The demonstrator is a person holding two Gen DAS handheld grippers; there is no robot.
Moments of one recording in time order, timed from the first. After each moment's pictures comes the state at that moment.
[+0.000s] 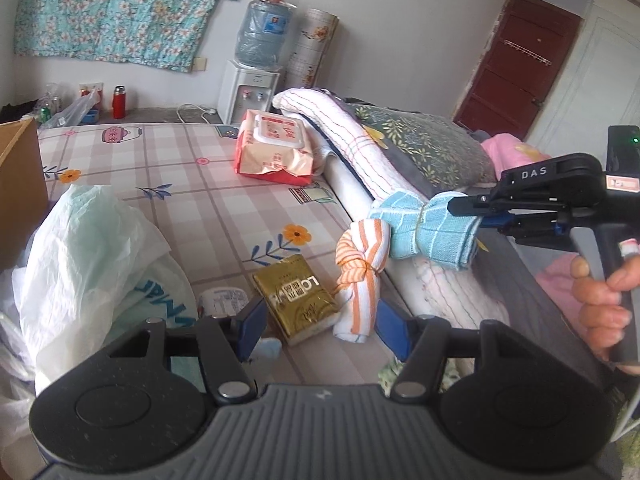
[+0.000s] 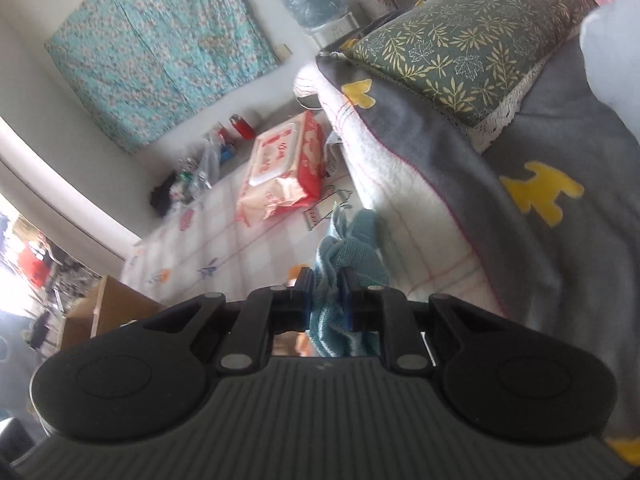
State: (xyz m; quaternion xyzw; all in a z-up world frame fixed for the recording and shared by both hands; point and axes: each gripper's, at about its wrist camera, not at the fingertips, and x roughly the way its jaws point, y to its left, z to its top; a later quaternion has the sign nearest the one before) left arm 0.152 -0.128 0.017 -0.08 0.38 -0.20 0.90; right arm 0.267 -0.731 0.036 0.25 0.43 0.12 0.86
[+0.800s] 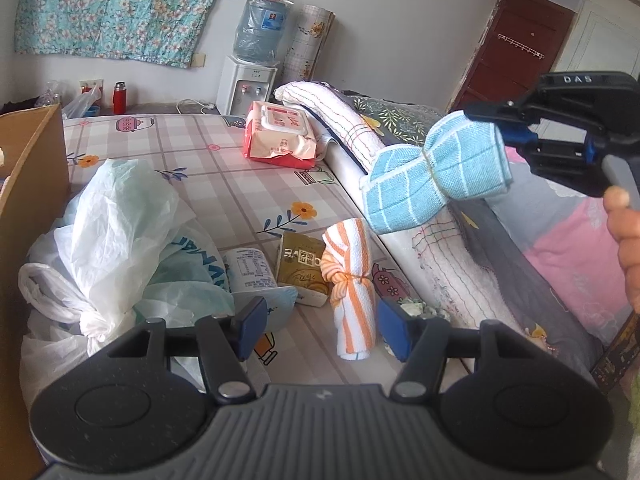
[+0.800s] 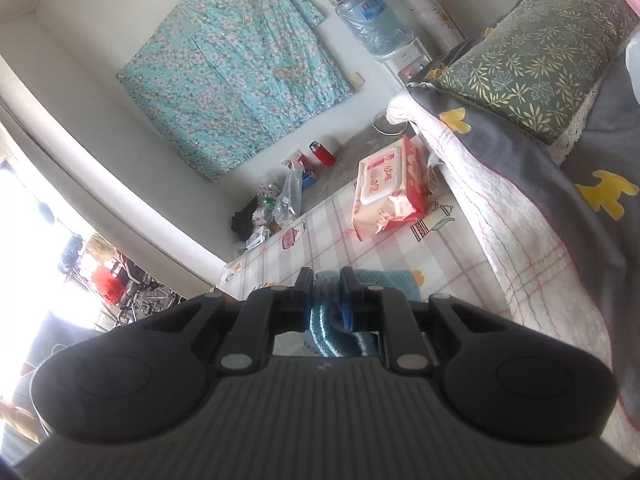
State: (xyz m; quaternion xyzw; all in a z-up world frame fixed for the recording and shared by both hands) left arm 0.117 -0.105 0.020 -0.08 0.39 -0.20 0.90; right arm 0.221 -0.706 0.106 0.30 0.36 0.20 0.86
